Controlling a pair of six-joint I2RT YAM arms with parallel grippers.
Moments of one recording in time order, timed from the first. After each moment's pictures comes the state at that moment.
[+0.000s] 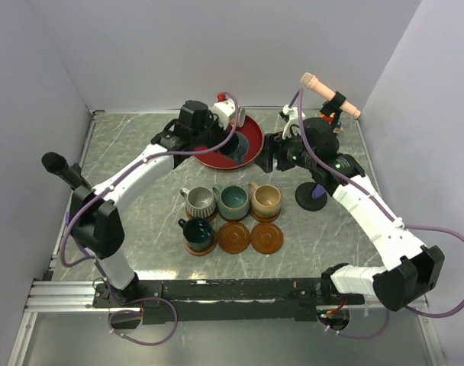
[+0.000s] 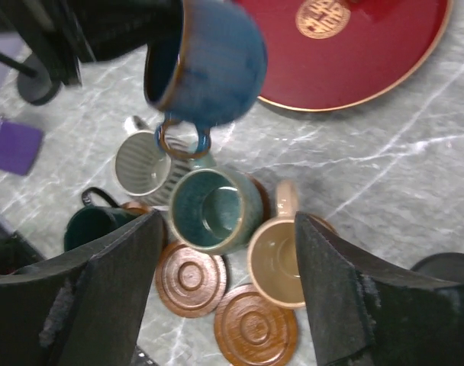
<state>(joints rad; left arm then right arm) -0.55 1.72 1.56 -0.26 0.17 0.17 0.43 1.24 1.26 -0.51 -0.24 0.20</state>
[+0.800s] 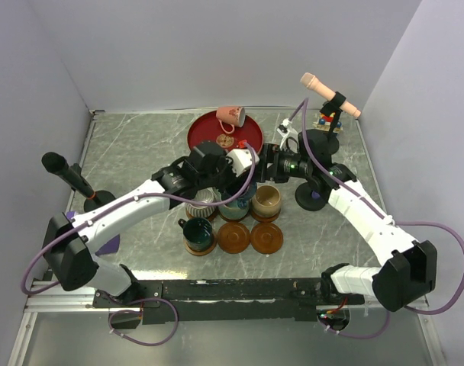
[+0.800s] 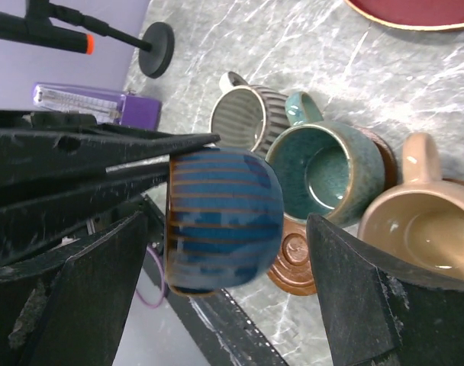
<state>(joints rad) -0.83 1.44 1.24 -0.30 0.05 0.32 0.39 1.23 1.07 -0.37 -0.55 0.52</state>
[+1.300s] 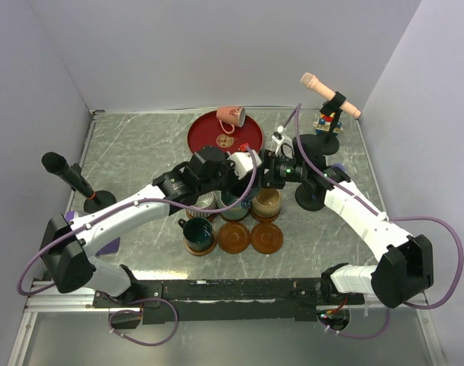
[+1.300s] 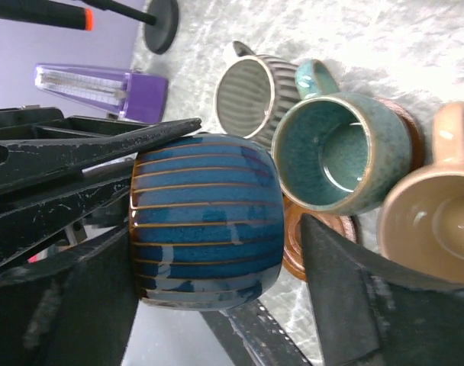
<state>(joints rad) -0.89 1.42 1.21 -0.23 -0.02 0.32 0.41 1.26 1.02 -0.35 -0.60 0.56</state>
